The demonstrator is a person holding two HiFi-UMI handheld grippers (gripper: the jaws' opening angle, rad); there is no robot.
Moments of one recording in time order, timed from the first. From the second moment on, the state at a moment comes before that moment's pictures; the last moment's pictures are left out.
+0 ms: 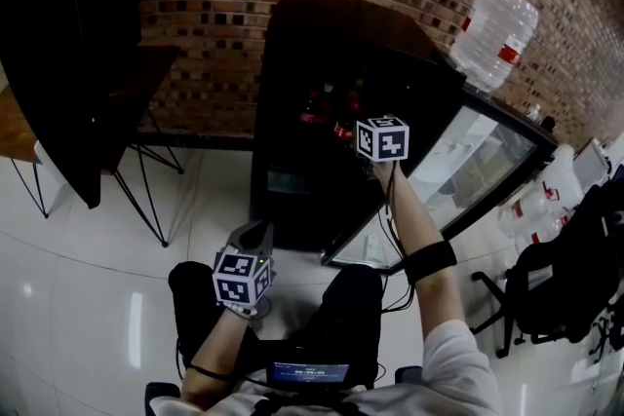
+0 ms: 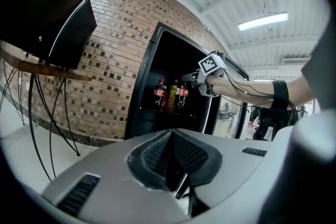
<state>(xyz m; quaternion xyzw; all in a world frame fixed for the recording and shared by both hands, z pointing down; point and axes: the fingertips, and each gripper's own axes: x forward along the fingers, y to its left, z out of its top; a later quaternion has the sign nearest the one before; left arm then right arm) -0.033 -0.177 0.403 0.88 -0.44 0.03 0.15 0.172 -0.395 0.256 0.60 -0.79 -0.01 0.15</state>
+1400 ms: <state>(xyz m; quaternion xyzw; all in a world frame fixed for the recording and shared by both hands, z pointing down) -0.020 -0.180 0.488 0.87 -0.43 0.09 0.20 0.119 -0.216 0.638 0.55 -0.77 0.19 0.26</state>
